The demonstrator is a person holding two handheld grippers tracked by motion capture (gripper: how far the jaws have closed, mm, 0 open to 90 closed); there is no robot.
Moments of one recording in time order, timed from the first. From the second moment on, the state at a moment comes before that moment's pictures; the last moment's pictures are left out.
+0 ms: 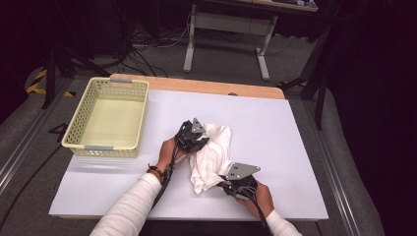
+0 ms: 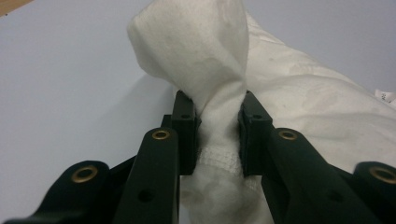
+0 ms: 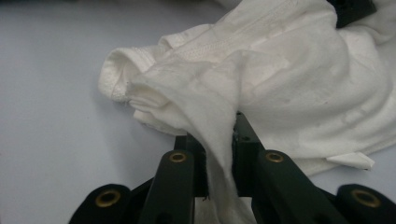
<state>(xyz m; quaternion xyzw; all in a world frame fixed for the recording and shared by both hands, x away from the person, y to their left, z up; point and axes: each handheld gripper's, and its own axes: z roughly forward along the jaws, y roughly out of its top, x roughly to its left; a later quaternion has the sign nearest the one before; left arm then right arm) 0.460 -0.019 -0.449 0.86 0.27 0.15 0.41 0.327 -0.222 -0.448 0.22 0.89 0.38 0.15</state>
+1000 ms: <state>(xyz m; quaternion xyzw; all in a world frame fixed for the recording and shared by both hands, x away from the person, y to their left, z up) 0.455 -0.021 -0.443 0.85 0.26 0.18 0.42 0.327 -0.221 -0.446 0.22 0.88 0.38 0.16</state>
